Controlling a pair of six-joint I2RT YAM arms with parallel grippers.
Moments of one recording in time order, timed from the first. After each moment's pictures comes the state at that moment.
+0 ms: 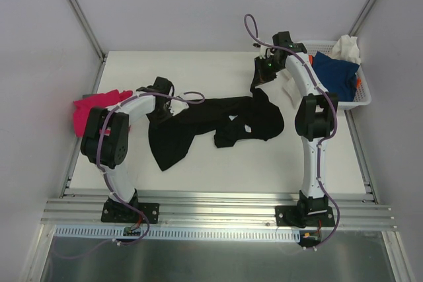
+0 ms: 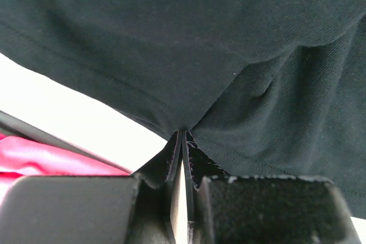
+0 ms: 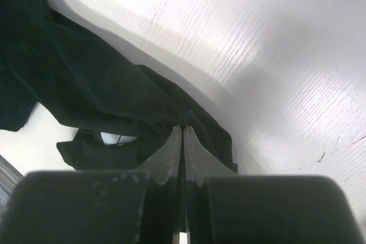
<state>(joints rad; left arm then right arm) -0.27 1.81 1.18 -0.67 -0.08 0.76 0.18 2.34 2.26 -1.03 -0.51 -0.14</state>
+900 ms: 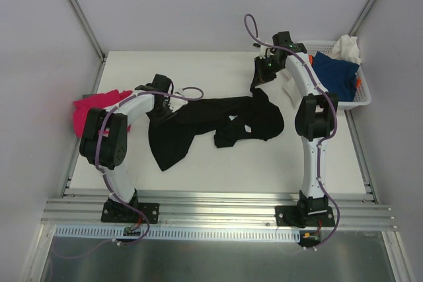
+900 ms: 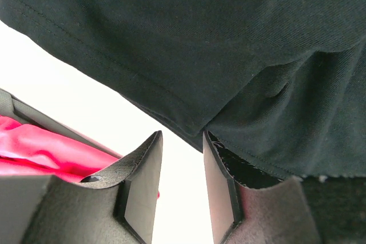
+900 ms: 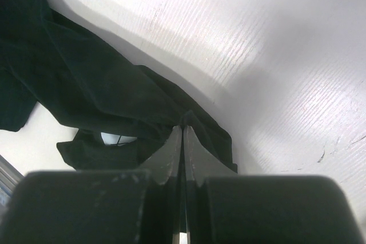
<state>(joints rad) -0.27 1.80 1.21 -0.67 -0.09 0.72 0.18 2.34 2.26 -1.03 -0.51 -0.14</state>
